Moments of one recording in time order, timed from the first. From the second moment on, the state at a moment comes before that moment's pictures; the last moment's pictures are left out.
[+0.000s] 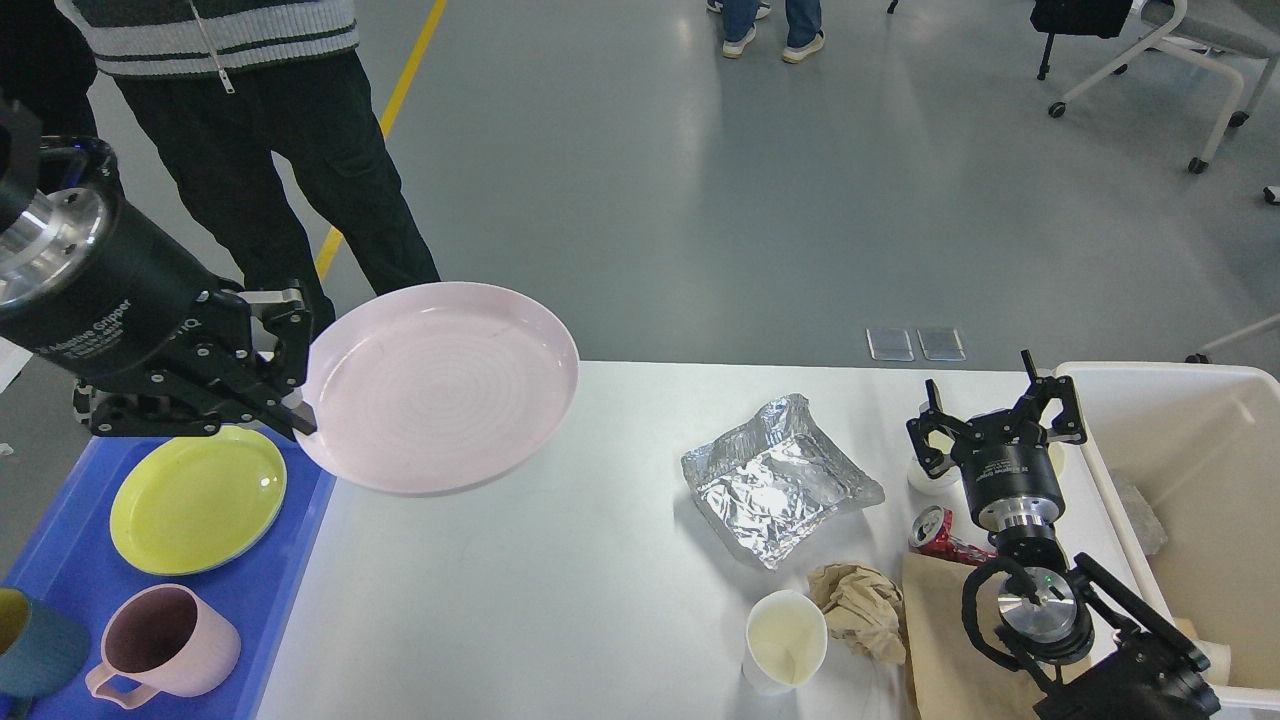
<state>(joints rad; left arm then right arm) -2.62 0.28 1.78 -1.70 -0.45 -0.91 -0.09 0.27 -0.18 1.10 0.89 -0.05 0.25 0.47</state>
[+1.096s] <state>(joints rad) -1.05 0.71 0.88 -0.28 -0.25 -0.58 0.33 0.27 -0.18 1.10 0.89 -0.05 0.25 0.47</state>
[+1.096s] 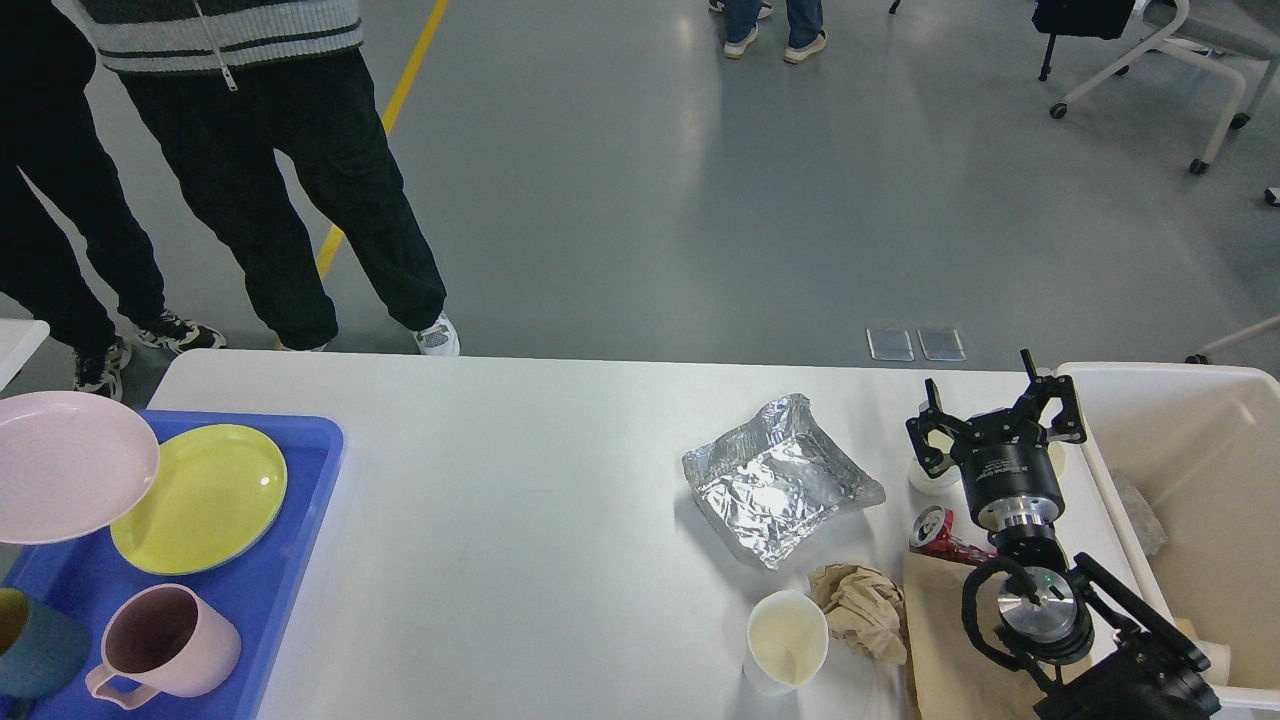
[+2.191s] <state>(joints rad) -1.04 0.64 0.81 -0.39 -0.24 -0.58 0.31 0.27 -0.18 1.10 0.89 -0.05 0.25 0.47</state>
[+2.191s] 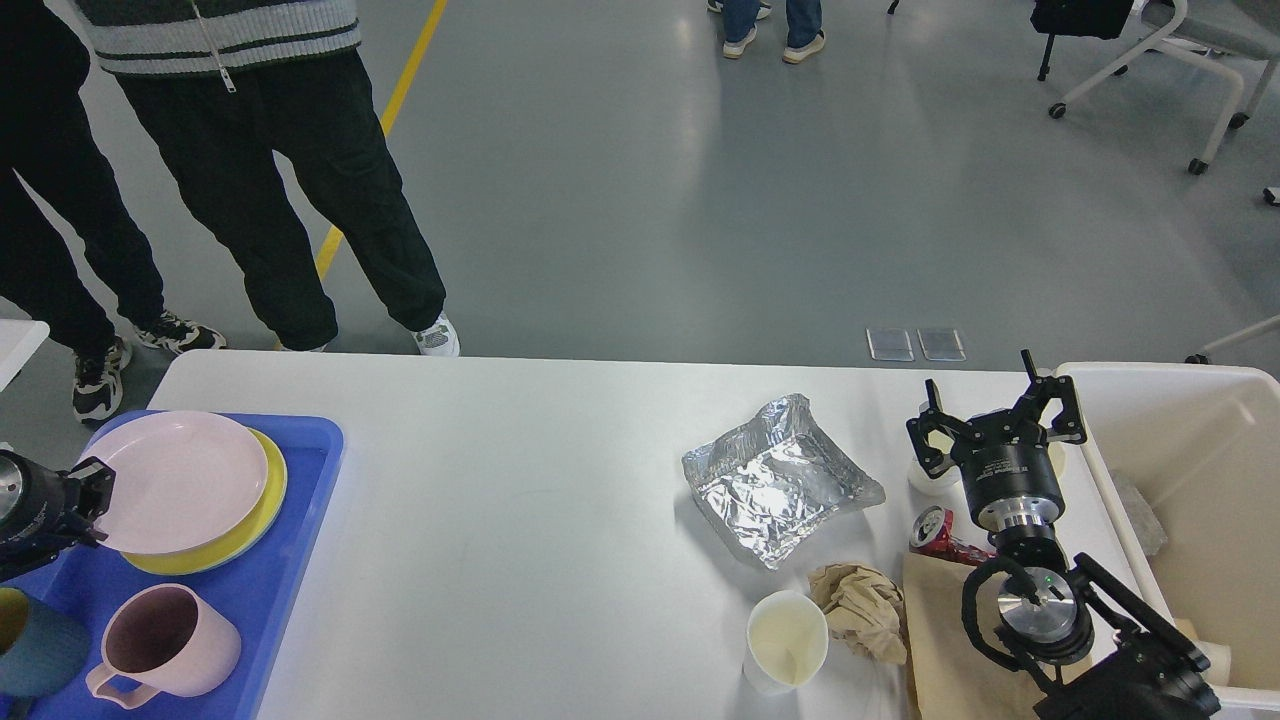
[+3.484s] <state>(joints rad) -1.22 0.70 0.82 -0.40 -0.24 -0.79 0.31 0.27 -0.18 1.10 0.89 -0.05 0.25 0.47</state>
